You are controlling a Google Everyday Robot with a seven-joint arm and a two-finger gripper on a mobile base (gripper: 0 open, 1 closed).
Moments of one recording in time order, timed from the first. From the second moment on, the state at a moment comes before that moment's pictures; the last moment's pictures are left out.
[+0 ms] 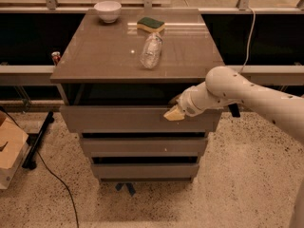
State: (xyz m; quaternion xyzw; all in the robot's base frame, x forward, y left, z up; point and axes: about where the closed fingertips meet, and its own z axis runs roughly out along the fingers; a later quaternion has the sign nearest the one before) arm 0.667 -0.085 0.668 -0.55 0.76 0.13 0.32
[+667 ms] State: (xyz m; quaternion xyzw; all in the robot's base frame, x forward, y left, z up) arm 0.667 -0.083 0.666 -0.55 0.76 0.13 0.32
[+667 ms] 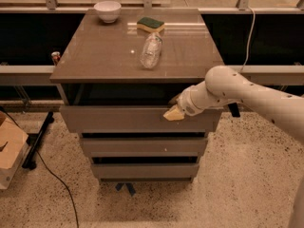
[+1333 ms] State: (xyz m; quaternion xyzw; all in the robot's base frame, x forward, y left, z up) arm 0.662 -0.080 0.656 -0.58 0.76 0.12 0.27
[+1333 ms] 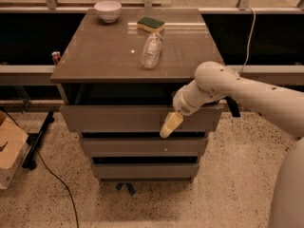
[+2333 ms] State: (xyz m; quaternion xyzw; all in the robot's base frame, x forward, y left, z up) arm 0.640 -0.092 0.646 -0.60 0.77 0.11 0.20
